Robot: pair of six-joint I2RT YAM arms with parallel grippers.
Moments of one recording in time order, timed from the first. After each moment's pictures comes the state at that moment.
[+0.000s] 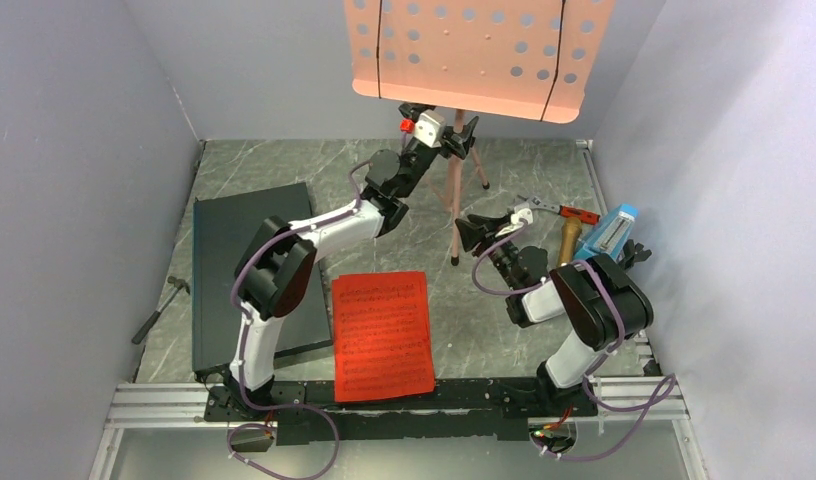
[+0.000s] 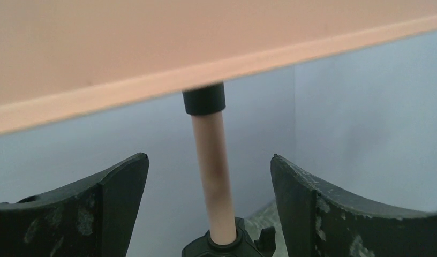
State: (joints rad) left arm -0.73 2.04 1.57 1.06 -0.01 0.13; right arm 0.32 1.64 0.30 1.52 -0.20 0.30
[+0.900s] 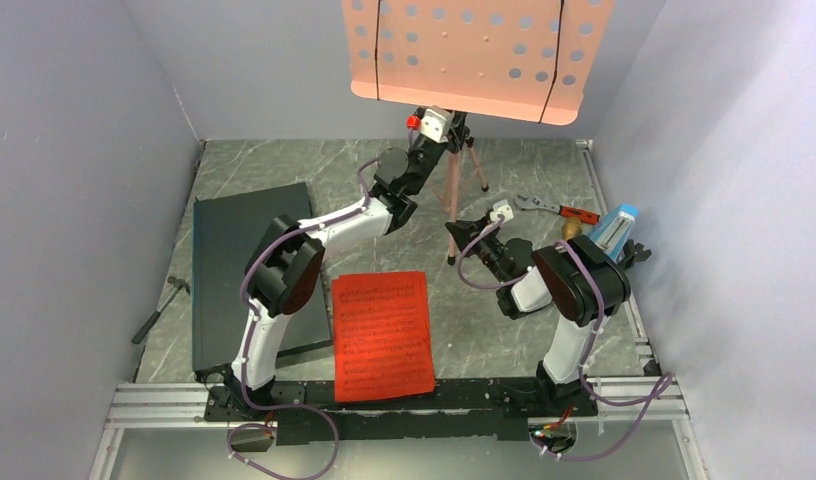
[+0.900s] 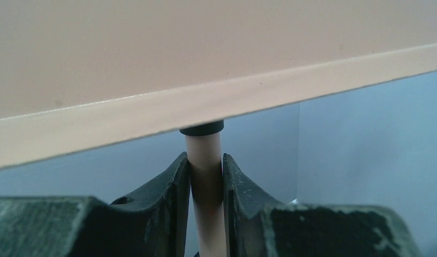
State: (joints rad) left arm -0.75 2.13 1.69 1.05 -0.07 0.12; right arm 0.35 1.82 0.39 1.50 -0.25 0.22
